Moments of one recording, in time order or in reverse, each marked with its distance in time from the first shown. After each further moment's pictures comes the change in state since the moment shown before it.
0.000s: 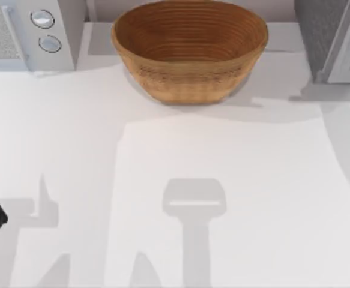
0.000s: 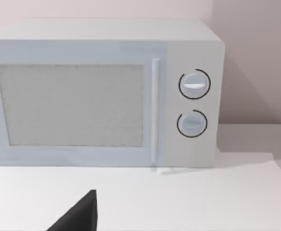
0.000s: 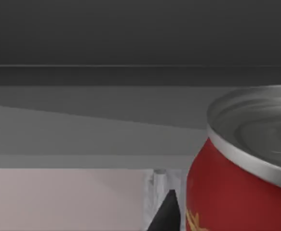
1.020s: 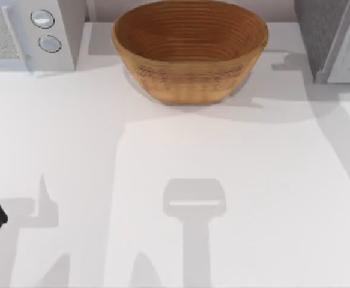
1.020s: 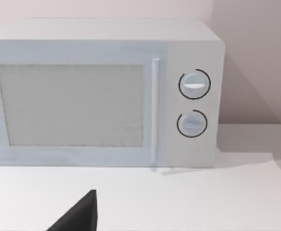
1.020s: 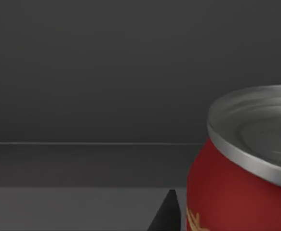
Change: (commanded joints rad) left arm 0.000 0.000 0.000 0.000 0.000 0.000; right arm 0.020 0.342 0.440 -0.111 0.028 0.004
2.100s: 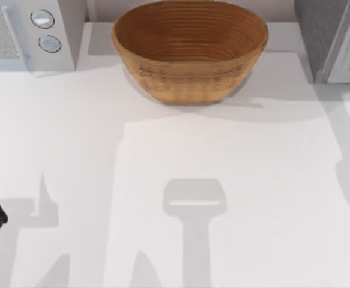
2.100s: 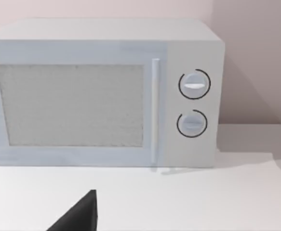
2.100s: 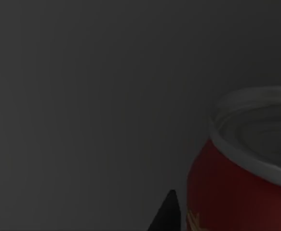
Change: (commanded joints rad) left arm 0.000 0.000 0.000 0.000 0.000 0.000; right arm -0.075 0.658 0.906 -0.222 -0.065 -0.002
